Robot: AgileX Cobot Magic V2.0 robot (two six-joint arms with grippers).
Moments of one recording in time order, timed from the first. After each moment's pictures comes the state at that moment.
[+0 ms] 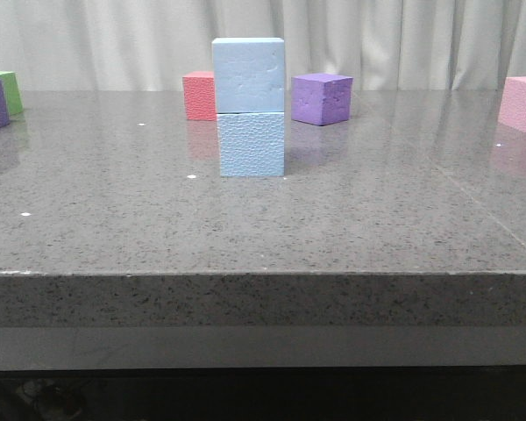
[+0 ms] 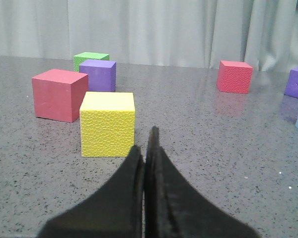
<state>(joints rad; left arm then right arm) -0.07 -0.01 0.01 -0.02 0.08 -0.03 0.22 0.66 -0.74 0.12 0.58 -0.08</state>
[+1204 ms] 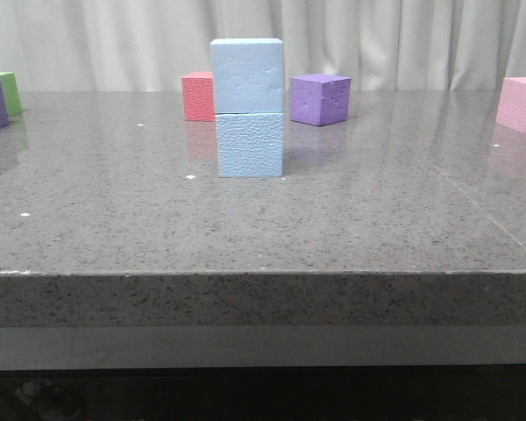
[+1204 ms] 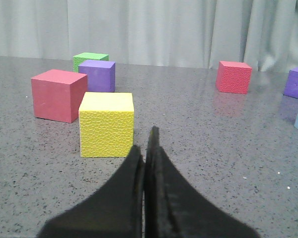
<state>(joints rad) -0.07 -0.01 0.01 -0.02 0.08 -0.03 0.00 -0.01 0.03 0.12 0.05 -0.08</state>
